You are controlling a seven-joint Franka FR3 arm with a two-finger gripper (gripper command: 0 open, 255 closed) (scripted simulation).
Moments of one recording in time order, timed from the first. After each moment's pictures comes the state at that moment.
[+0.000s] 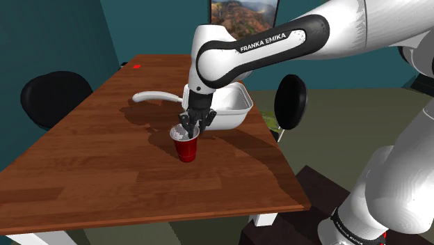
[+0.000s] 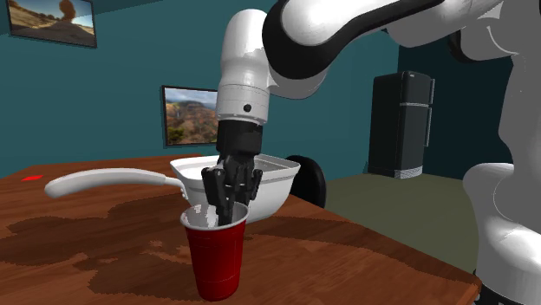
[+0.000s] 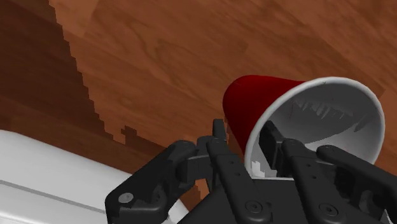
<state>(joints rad) 0.18 -0.03 0.25 -2.03 0.21 2.08 0.43</state>
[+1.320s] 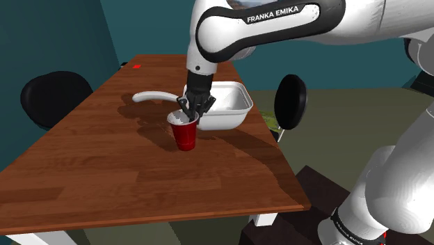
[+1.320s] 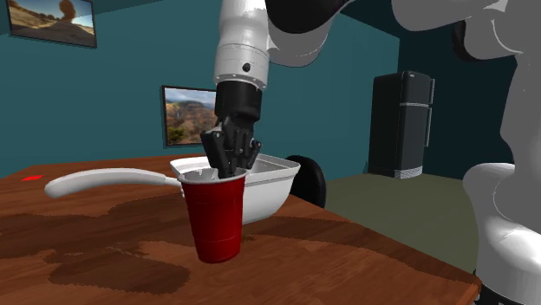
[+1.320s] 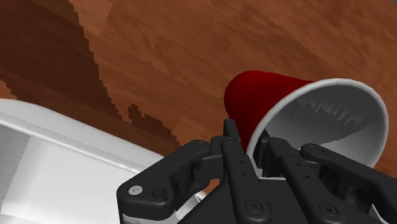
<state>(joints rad) 0.17 -0.06 0.24 -1.91 0.20 1.94 0.45</state>
